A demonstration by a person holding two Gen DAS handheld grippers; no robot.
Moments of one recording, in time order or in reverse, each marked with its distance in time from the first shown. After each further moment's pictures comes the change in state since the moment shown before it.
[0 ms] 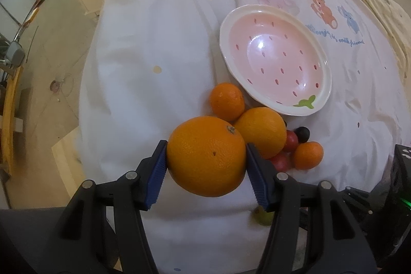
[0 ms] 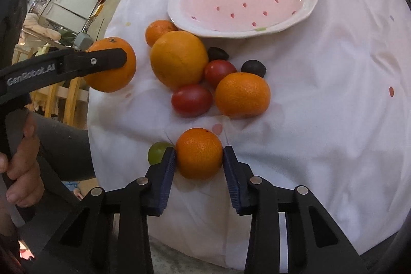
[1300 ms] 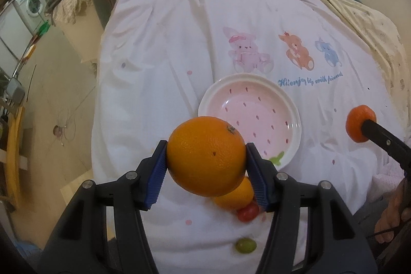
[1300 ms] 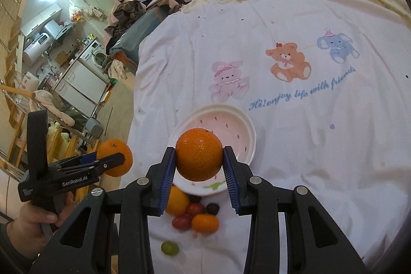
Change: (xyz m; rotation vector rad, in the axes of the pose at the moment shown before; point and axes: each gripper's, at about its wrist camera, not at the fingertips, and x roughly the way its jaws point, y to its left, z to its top) left arm -0.061 -0.028 0.069 0.096 -0.186 -0.014; right arm -0.157 -0.056 0.071 0.098 -0.498 0.049
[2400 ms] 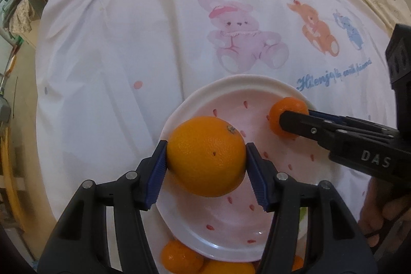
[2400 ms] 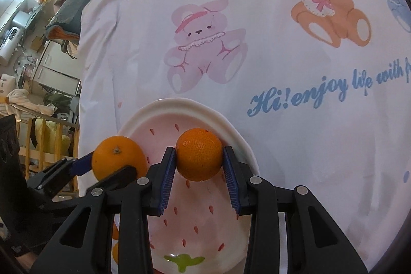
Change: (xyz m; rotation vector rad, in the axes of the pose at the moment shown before) left arm 0.152 -0.032 0.056 0.091 0.140 -0.014; right arm 0.194 -0.061 0.044 0.103 0.308 -0.030
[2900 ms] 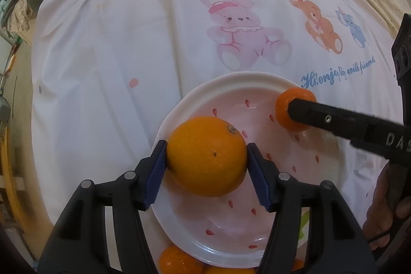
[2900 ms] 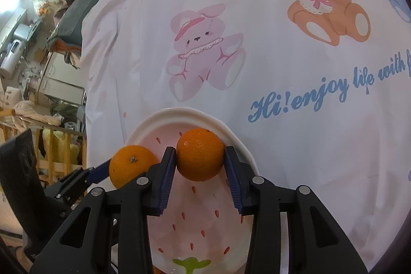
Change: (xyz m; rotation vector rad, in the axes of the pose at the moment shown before) left arm 0.005 -0.003 0.000 0.005 0.000 -0.002; right arm -0.007 -0.010 0.006 0.068 -0.014 0.058
